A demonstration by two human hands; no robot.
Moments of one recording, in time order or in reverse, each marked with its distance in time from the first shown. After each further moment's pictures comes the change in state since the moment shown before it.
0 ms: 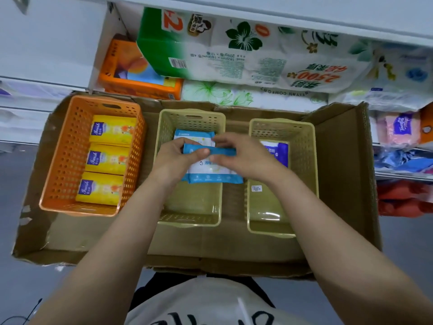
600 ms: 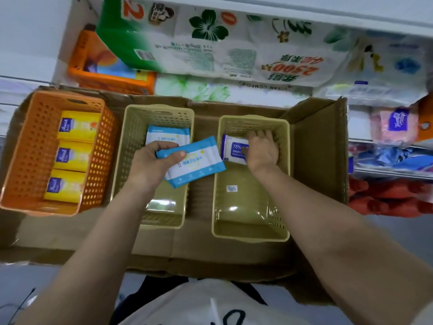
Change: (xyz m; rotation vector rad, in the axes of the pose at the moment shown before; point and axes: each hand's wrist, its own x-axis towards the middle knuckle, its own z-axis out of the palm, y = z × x) left_hand 0.000 -0.012 0.052 0.037 0.207 -0.028; right_hand 0.053 0.162 -0.028 -0.680 0.326 0.278
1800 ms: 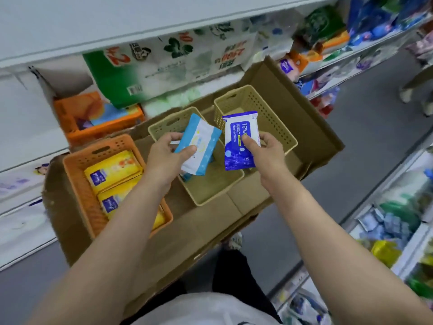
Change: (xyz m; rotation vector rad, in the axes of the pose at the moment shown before) left_hand 0.005 0.029 -0.180 0.203 -0.666 0.339; right_hand -0.254 -0.239 -0.098 1.571 0.569 0.794
